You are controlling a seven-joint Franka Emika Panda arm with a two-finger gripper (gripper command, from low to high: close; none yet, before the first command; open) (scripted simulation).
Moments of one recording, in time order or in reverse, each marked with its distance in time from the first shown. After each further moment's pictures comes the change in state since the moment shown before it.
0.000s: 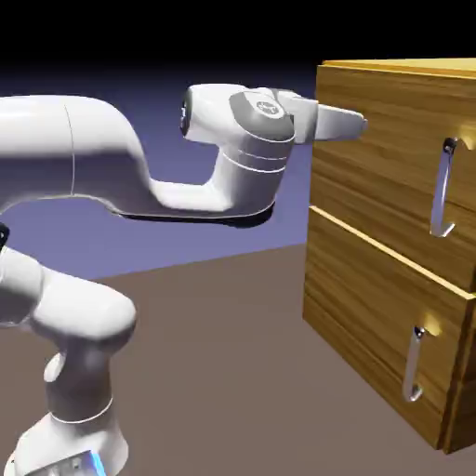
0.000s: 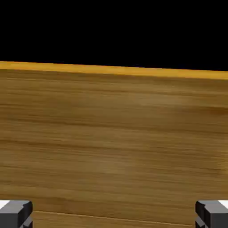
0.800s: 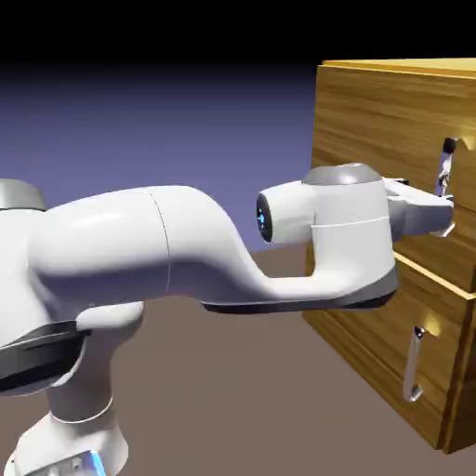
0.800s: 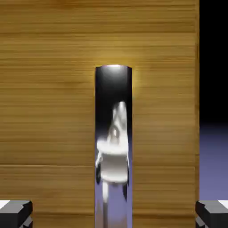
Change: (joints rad) arm 0.416 -0.131 -0.438 0.285 -0.911 -0.001 0.621
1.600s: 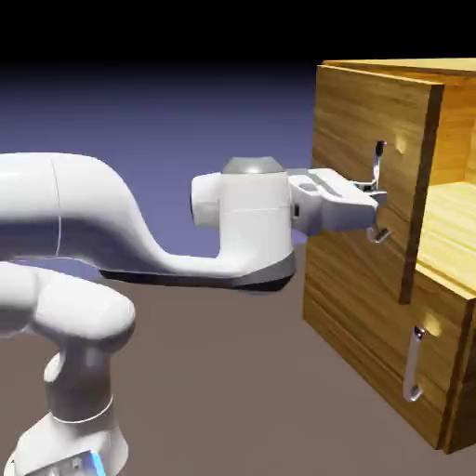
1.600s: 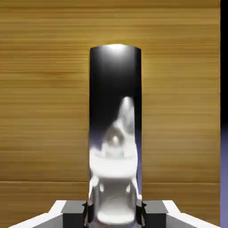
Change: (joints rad) arm -0.584 -0.008 0.439 -0.531 0.296 -0.367 -0.022
